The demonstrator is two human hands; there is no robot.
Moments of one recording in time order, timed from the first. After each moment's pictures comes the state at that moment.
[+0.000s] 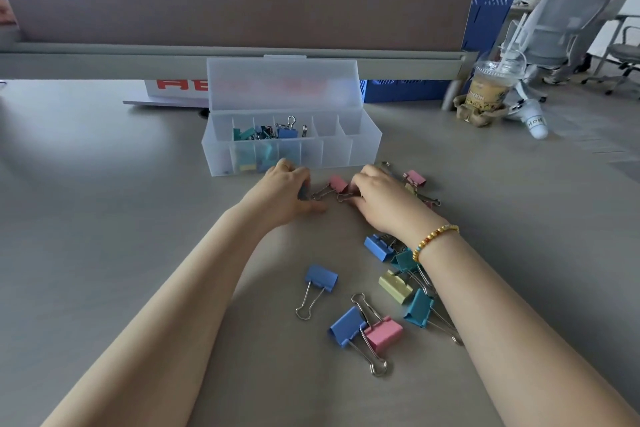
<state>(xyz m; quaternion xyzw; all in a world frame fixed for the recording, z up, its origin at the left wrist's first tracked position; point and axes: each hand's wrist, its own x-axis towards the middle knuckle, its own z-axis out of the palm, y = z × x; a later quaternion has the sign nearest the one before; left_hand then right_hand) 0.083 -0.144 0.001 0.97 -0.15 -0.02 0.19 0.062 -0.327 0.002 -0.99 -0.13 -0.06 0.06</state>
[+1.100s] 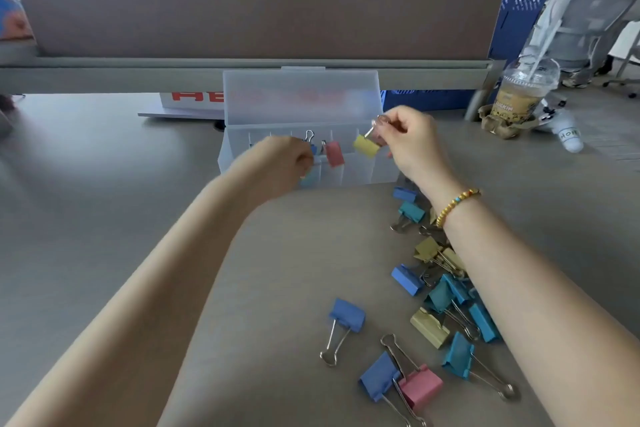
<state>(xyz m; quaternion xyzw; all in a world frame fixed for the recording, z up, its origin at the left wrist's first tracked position) 0.109 -0.118 0.061 0.97 -0.16 0.05 0.16 0.117 -0.317 0.058 -0.86 -0.05 -0.22 0.45</state>
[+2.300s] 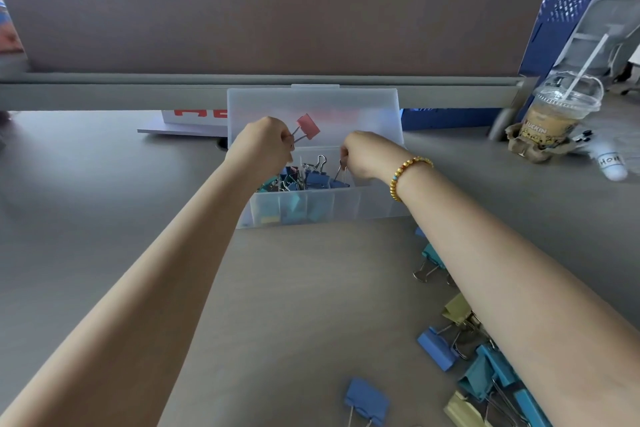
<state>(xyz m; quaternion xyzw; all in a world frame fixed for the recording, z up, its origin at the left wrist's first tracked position) 0.206 -0.100 0.065 0.95 -0.01 0.08 0.31 0.219 -0.262 0.061 -0.99 -0.08 0.02 0.09</state>
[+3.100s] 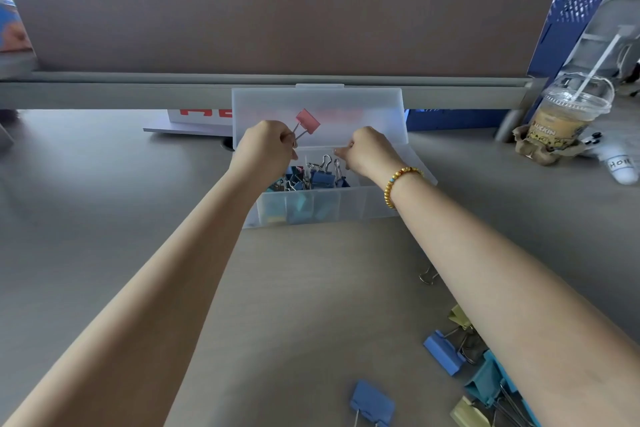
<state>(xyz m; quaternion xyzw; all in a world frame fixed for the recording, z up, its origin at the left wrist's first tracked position) 0.206 -0.095 0.054 0.92 -0.01 0.12 0.37 0.227 -0.256 0.049 -0.96 -0.01 -0.04 0.26</state>
